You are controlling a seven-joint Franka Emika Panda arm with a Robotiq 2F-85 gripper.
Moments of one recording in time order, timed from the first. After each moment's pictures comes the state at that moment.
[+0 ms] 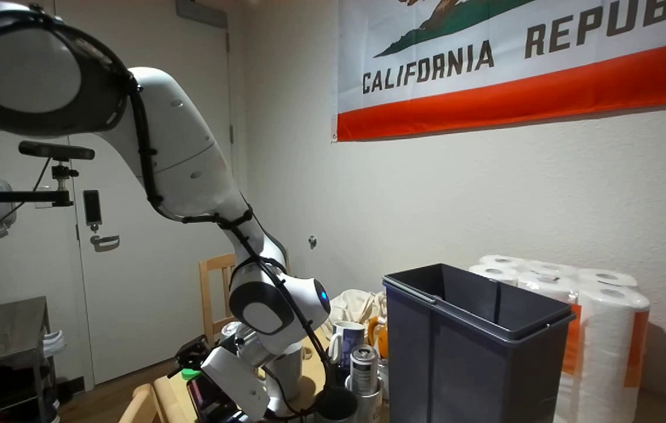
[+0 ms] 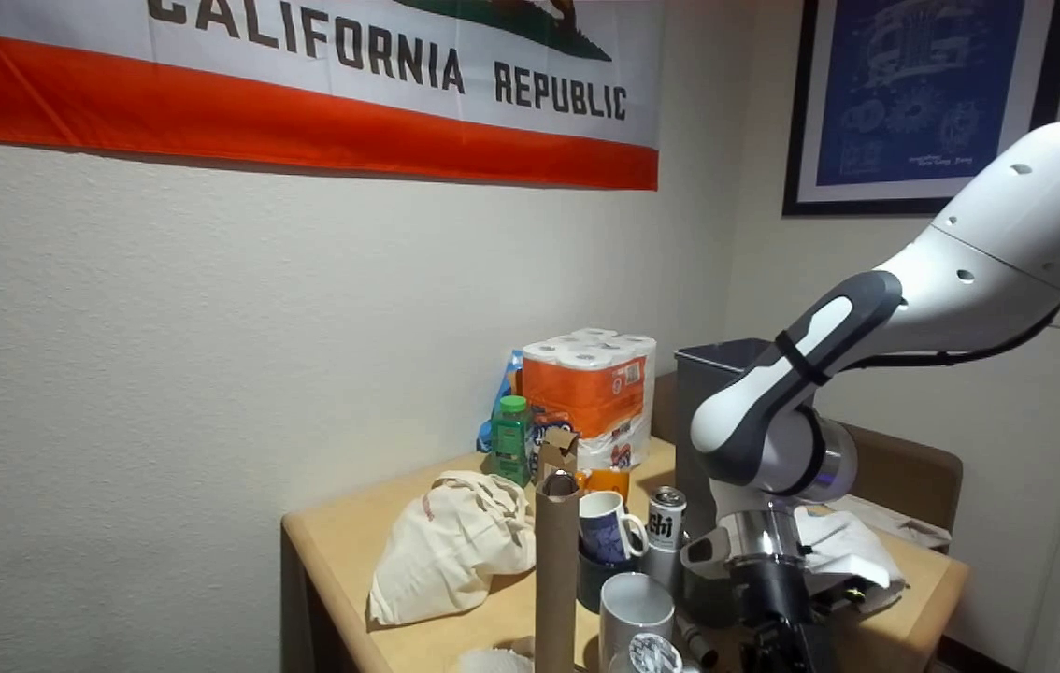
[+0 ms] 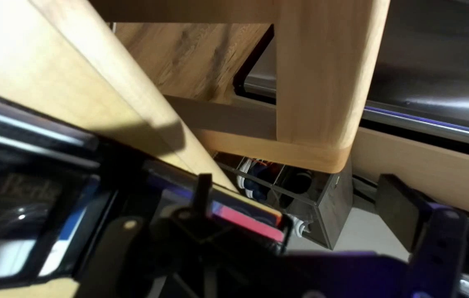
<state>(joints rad) -0.10 0.48 0.16 -2.17 0.58 1.89 -1.30</state>
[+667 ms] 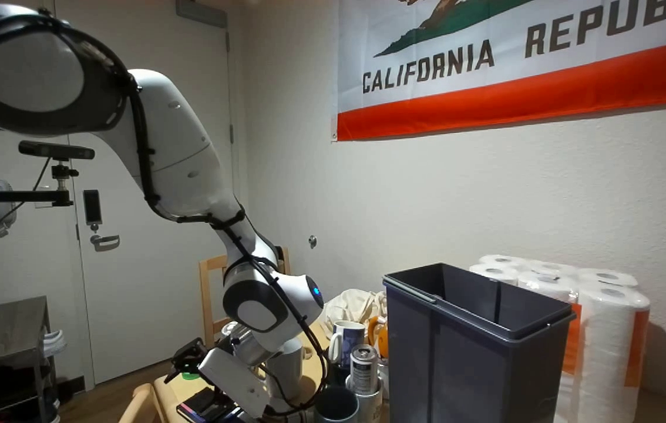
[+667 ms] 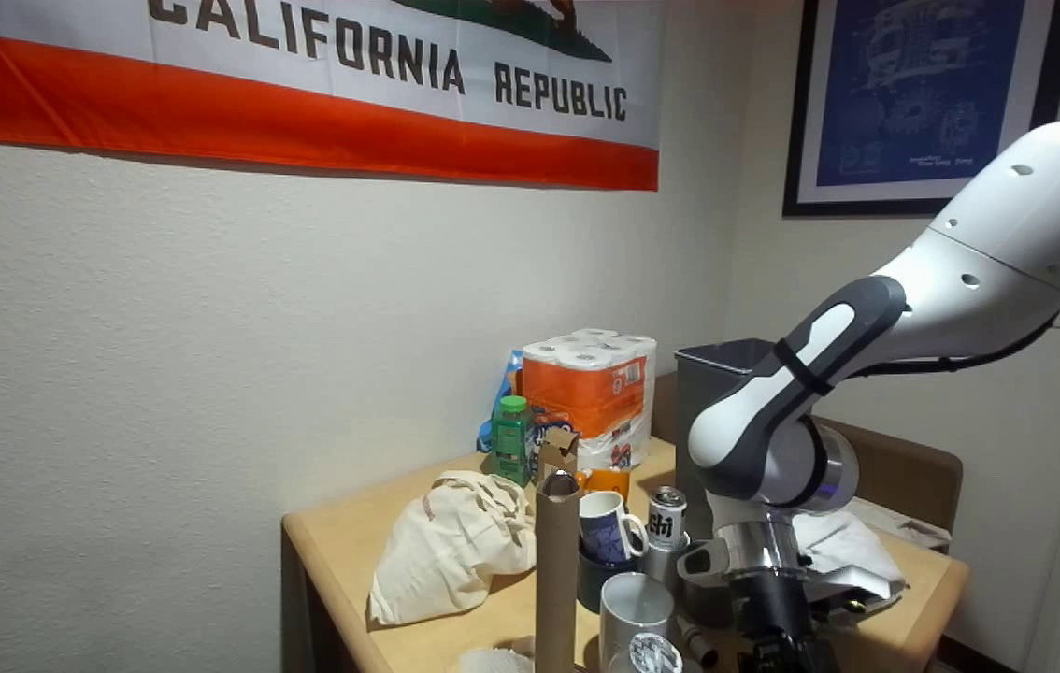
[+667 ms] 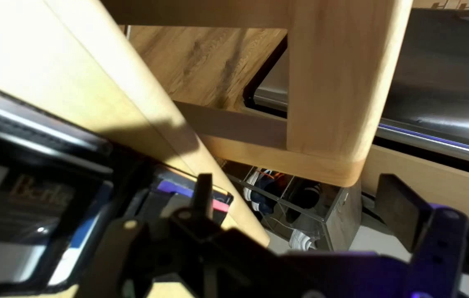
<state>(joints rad) -0.07 0.47 0.15 -2.19 0.56 1.94 -1.31</state>
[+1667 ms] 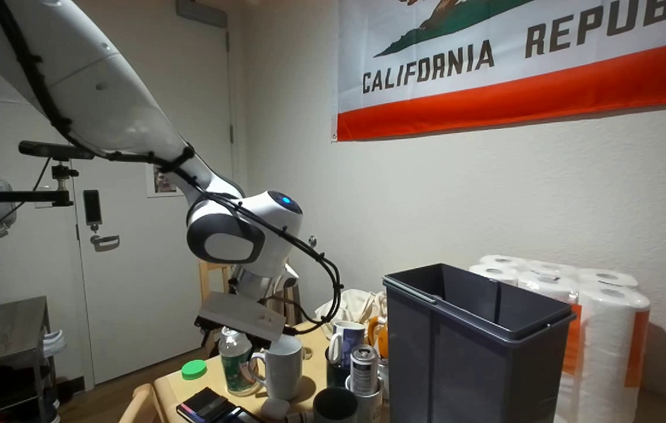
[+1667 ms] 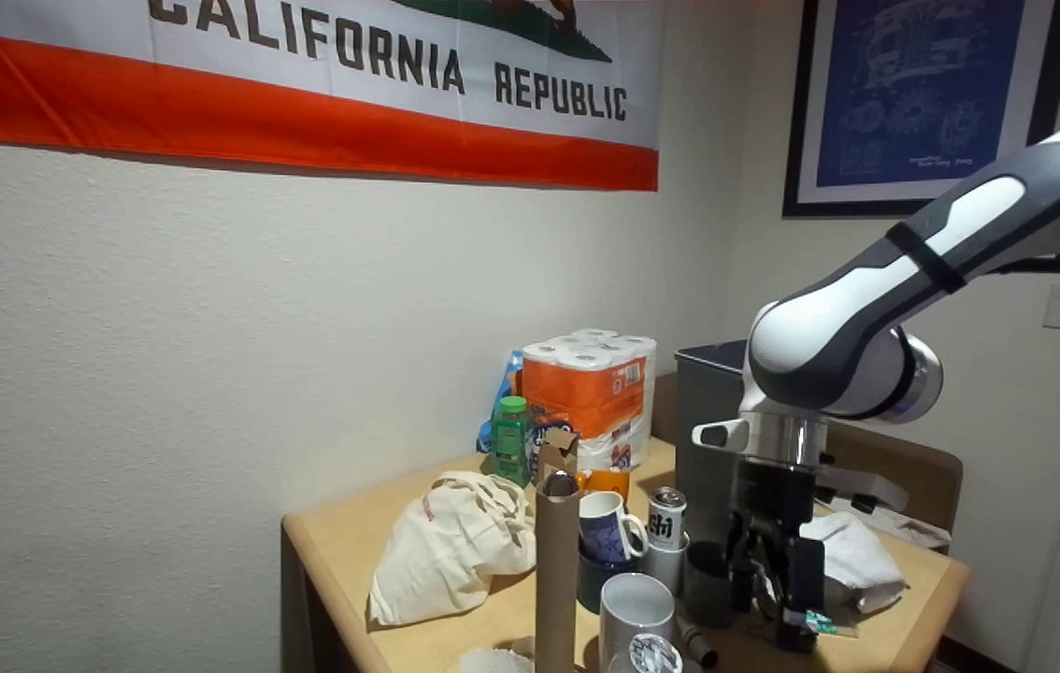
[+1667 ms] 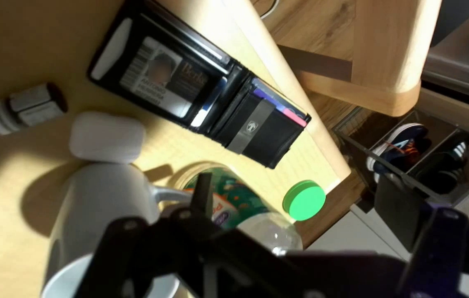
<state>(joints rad) -0.03 0.09 0.13 -2.37 0.51 2.24 -1.20</state>
